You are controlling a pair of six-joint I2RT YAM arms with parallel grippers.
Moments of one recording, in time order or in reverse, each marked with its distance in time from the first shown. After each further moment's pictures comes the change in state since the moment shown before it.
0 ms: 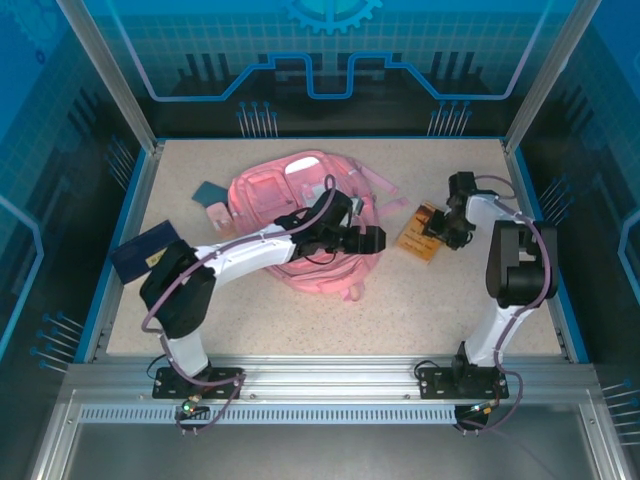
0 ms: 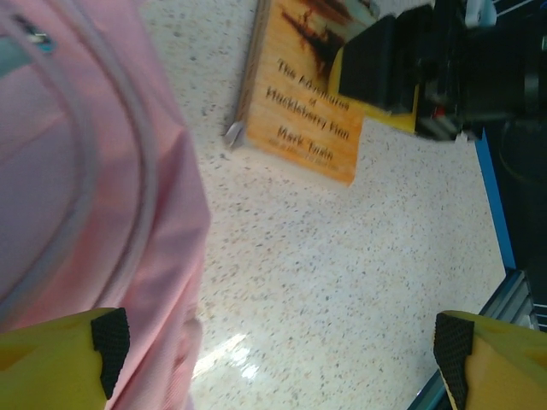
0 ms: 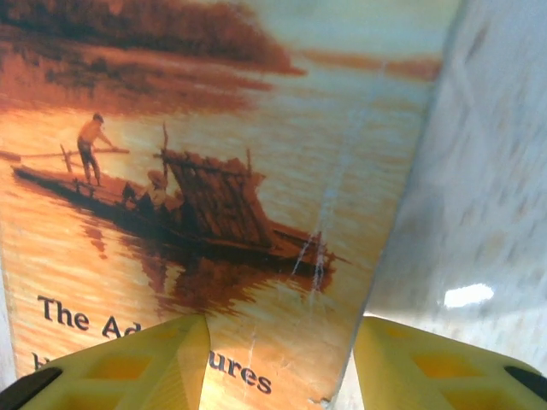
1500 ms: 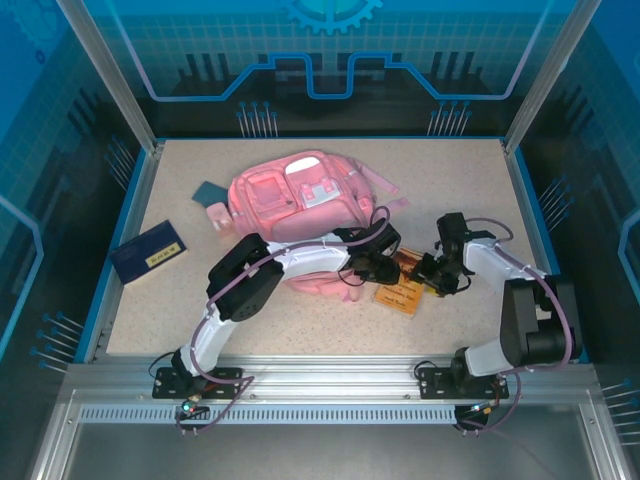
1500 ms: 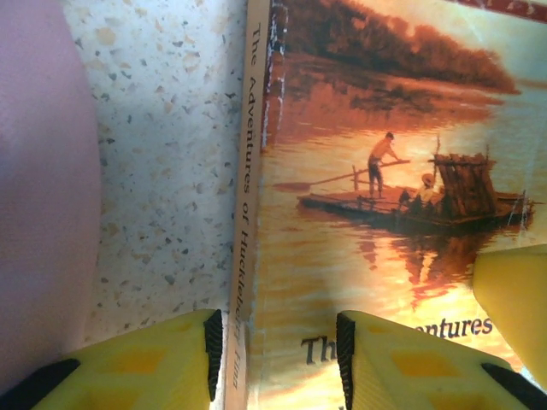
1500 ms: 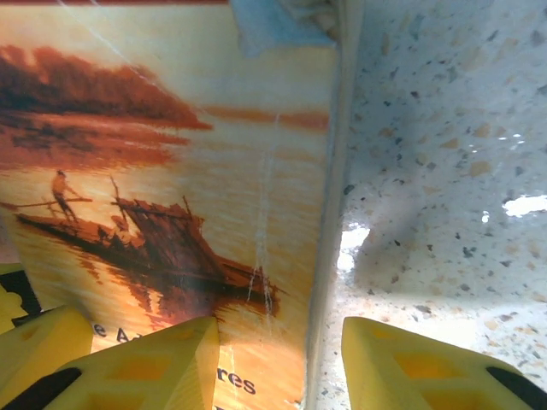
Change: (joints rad) left arm -0.148 0.377 0.291 -0.233 -0.074 0.017; right arm 0.111 -0.360 -0.383 -0.072 -0.146 0.128
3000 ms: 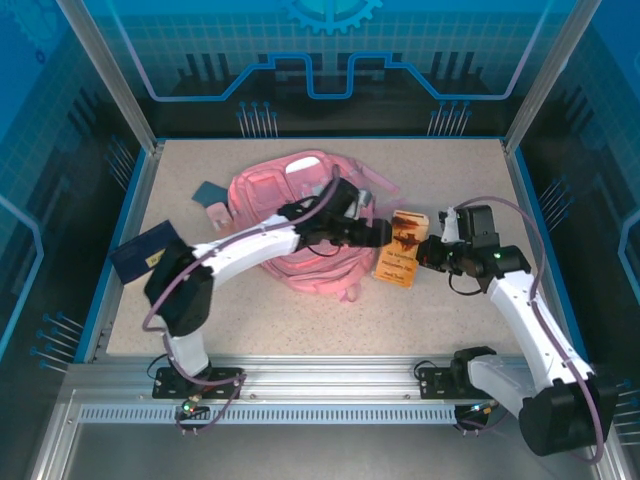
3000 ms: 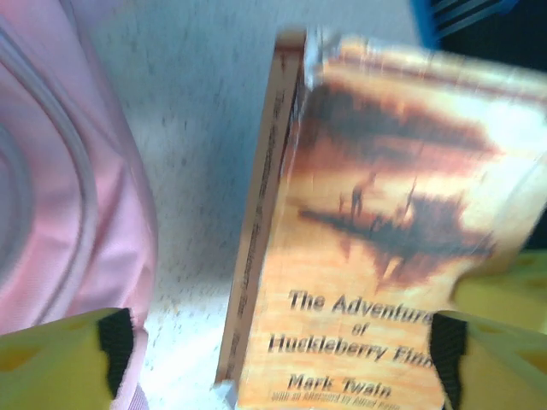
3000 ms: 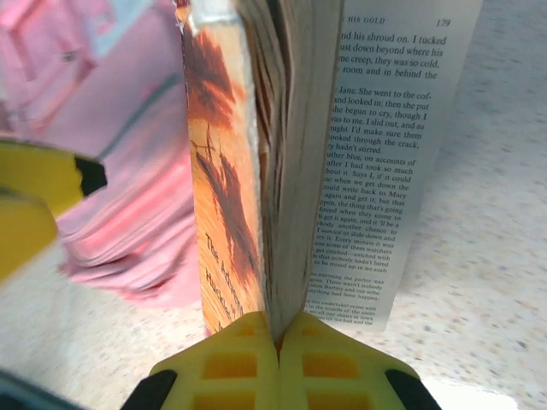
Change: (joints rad) left arm 0.178 -0.422 -0.218 0.154 0.138 -0.016; right arm 0.060 -0.474 0.074 0.018 -0.108 -0.135
